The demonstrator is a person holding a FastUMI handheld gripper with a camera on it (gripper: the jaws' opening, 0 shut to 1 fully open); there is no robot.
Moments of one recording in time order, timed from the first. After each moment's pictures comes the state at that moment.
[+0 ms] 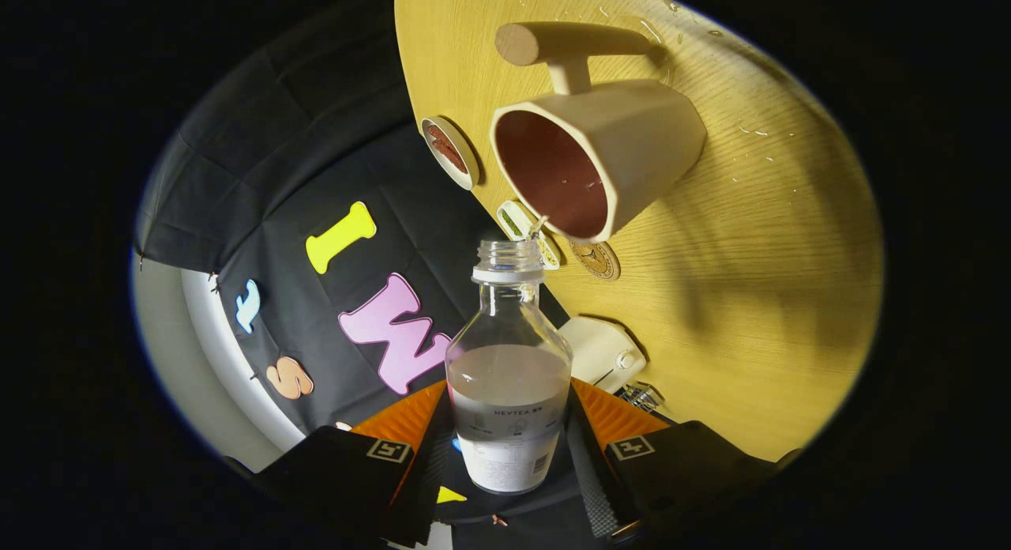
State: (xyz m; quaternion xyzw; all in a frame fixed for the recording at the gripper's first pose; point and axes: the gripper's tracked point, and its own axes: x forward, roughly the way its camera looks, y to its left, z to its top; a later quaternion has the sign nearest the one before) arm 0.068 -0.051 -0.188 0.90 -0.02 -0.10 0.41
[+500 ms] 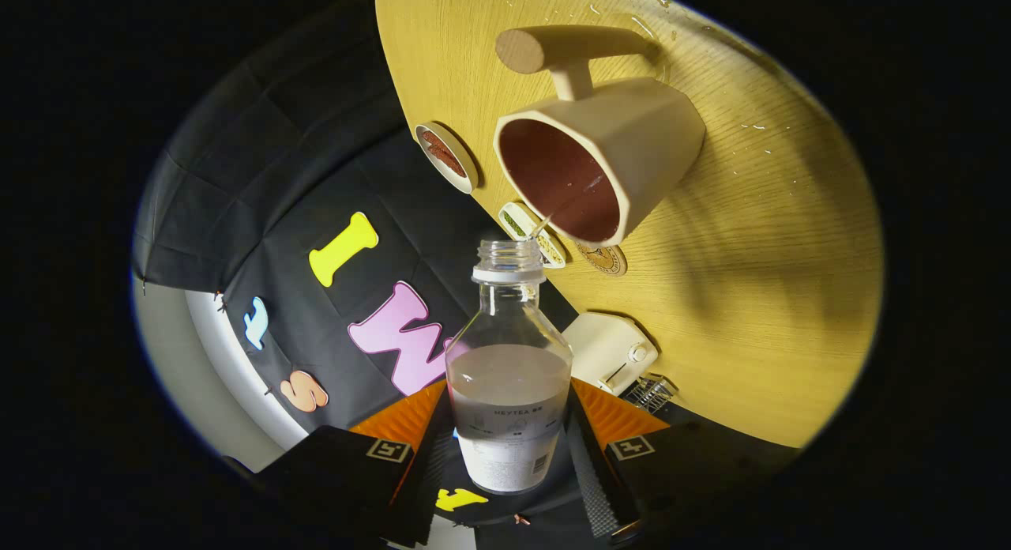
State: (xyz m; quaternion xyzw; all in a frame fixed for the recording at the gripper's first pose) arm 0.065 -0.065 -0.179 0.92 -0.04 -0.09 0.38
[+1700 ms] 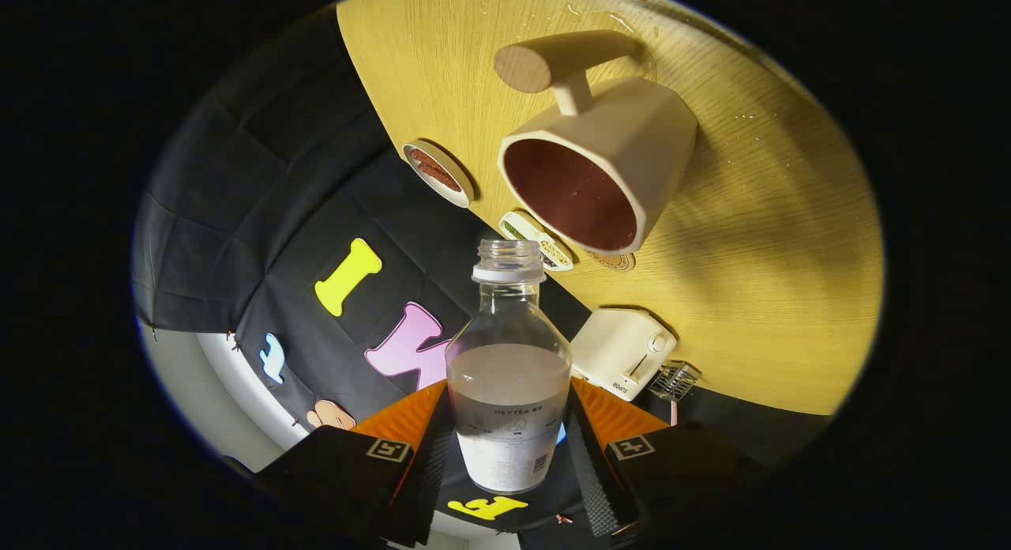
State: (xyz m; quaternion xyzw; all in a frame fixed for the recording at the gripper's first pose) arm 0.061 -0.085 -0.172 0.94 -0.05 -0.10 0.32
